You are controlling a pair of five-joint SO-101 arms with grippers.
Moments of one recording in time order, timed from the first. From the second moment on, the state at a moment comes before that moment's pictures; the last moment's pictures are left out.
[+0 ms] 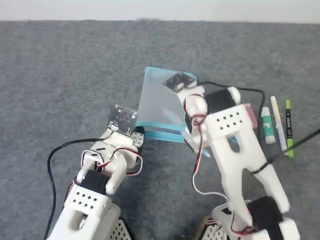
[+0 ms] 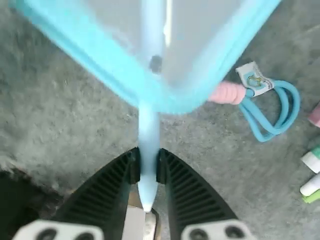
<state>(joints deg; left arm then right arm) 12.7 -68.6 82.8 35.6 1.8 -24.4 -14.4 10.3 99.5 15.1</state>
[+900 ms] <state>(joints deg) 16.9 -68.6 82.7 34.1 2.2 -34.6 -2.0 -10.5 99.9 4.4</state>
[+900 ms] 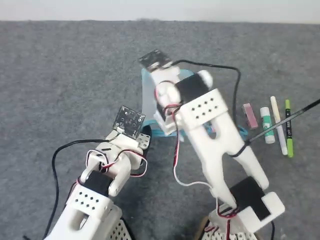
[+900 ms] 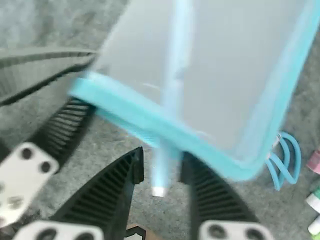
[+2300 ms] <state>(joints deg) 2.9 -68.6 82.8 33.5 4.4 11.8 -2.0 8.4 85.0 34.2</state>
